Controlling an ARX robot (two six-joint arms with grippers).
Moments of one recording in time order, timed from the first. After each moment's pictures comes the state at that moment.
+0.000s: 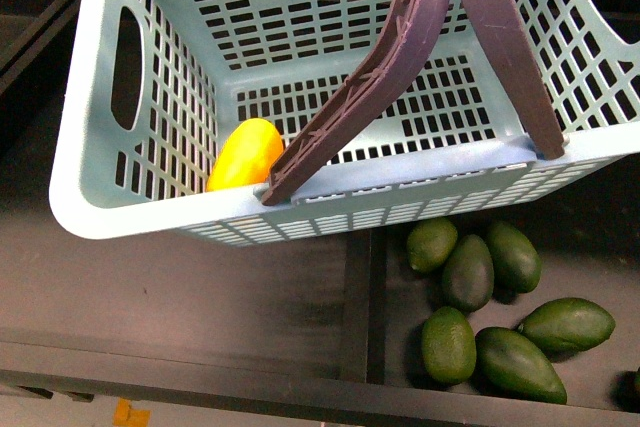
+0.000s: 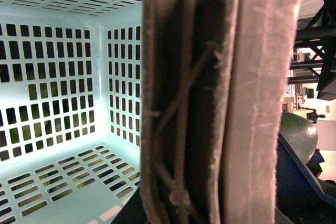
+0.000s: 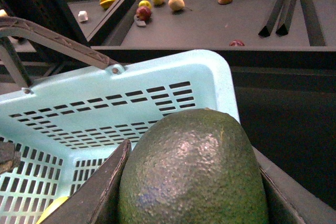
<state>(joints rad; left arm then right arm) -0.46 1.79 1.32 -0.03 0.52 -0.87 0.22 1.41 0.79 0.41 -0.01 0.15</state>
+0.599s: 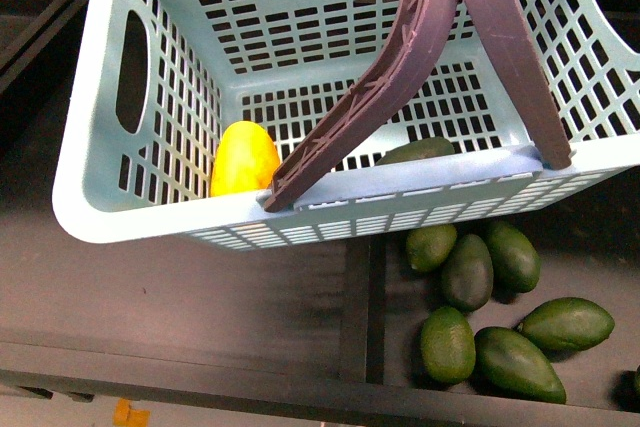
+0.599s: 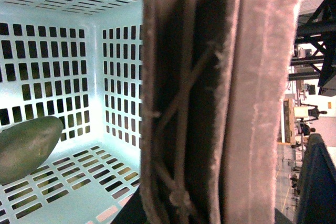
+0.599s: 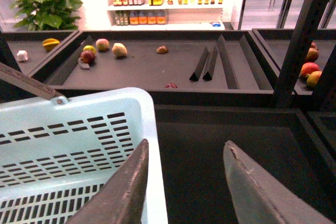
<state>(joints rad) -0.47 1.79 1.32 -0.03 0.53 -0.88 0.16 1.10 0.50 0.61 0.15 0.01</state>
